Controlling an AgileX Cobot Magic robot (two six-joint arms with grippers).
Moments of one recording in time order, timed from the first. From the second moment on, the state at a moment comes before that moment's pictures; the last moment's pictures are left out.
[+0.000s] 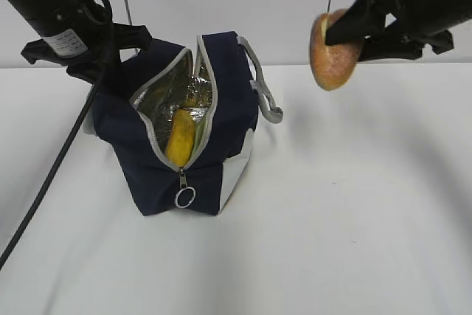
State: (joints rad) left arm -0.28 1.85 -1.61 -0.19 1.08 -0.03; right arm 0.03 1.64 -1.32 0.85 0.87 -0.43
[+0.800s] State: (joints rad) left arm -0.28 1.85 -1.61 -0.26 1.06 -0.03; right arm 0.22 1.82 -1.38 1.45 0.93 -0.80
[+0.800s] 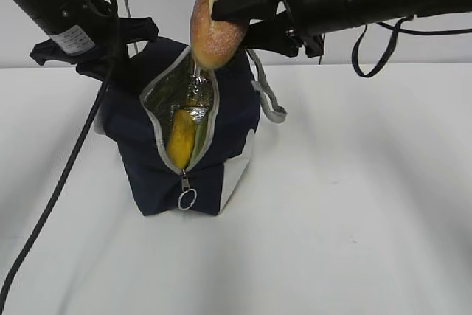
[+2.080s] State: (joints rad) left arm -0.28 1.85 -1.61 -0.27 1.05 -0.03; right arm 0.29 2.02 -1.48 1.42 0.96 -0.77
